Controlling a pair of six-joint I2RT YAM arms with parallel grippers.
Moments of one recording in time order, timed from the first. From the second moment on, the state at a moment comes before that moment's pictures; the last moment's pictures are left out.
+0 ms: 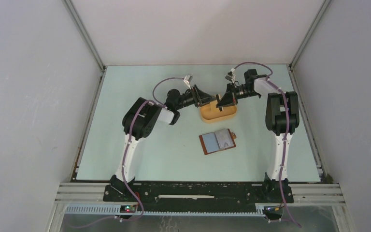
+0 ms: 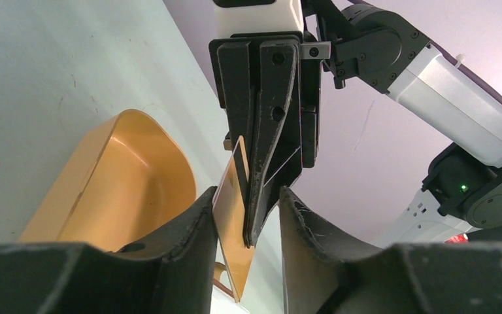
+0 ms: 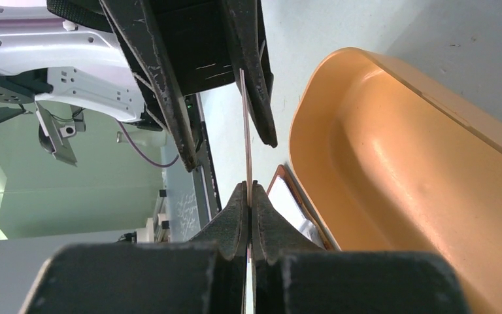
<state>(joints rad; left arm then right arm) -0.51 2.32 1.25 1.25 0.71 -1.23 0.09 2.23 1.70 -0.85 -1.30 -0.21</state>
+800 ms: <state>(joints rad) -0.50 2.34 1.25 1.32 0.75 -1.29 0.08 2.23 1.70 -0.88 -1.32 -0.23</state>
